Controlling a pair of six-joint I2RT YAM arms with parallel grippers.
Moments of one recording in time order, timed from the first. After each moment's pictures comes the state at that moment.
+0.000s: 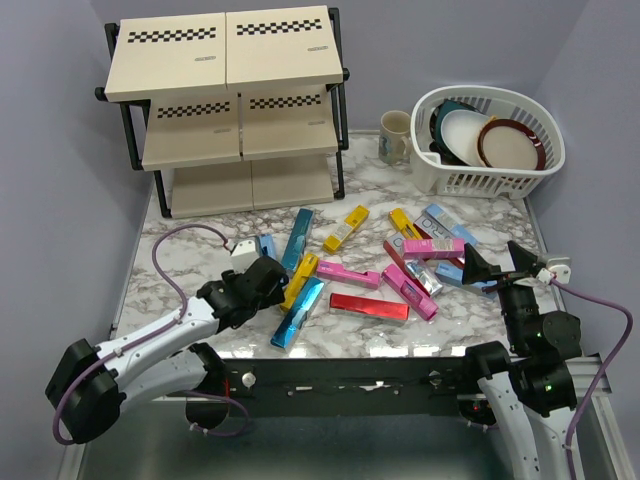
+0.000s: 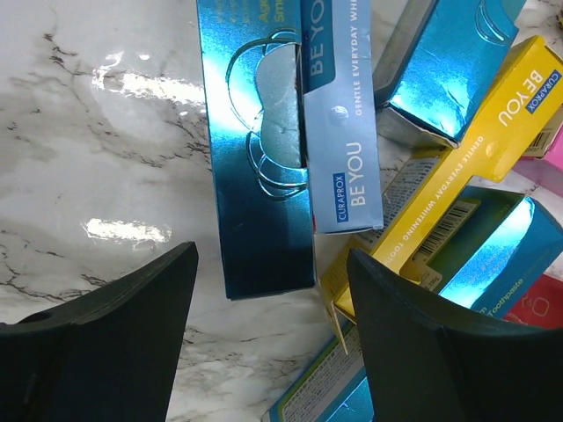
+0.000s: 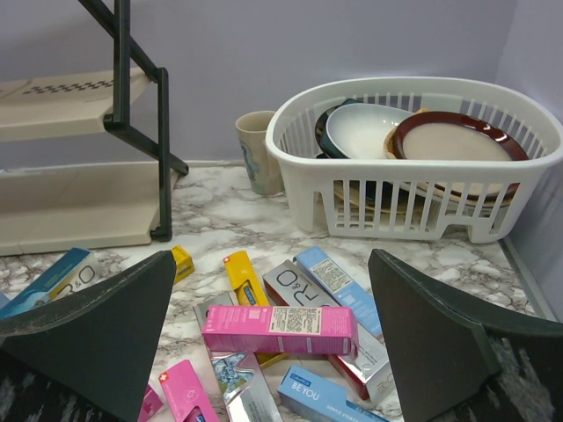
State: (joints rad) left arm -0.80 0.96 0.53 -0.59 -0.47 -0.92; right arm 0.21 0.01 0.51 -0.29 0.12 0.06
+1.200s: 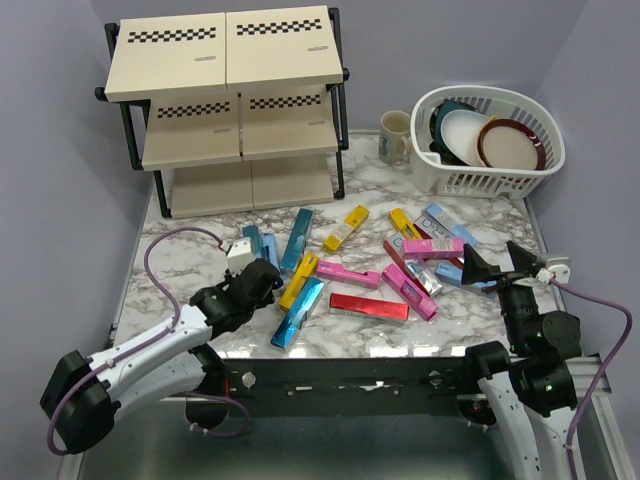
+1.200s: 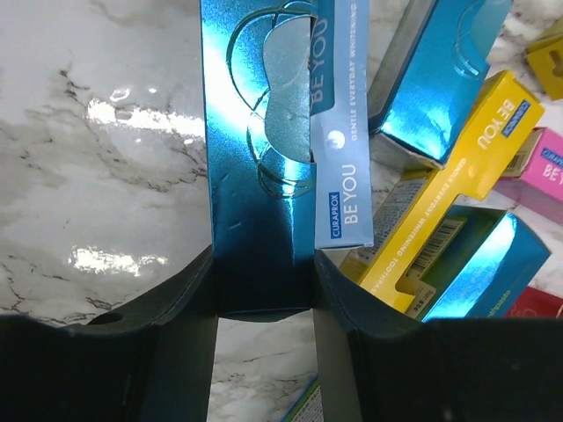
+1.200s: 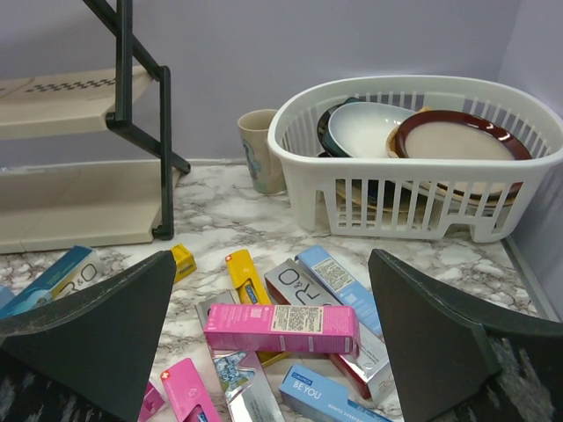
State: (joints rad) left arm -0.79 0.88 0.48 -0.53 -0.51 -0.89; right arm 0.22 0.01 0.51 -0.29 0.12 0.06
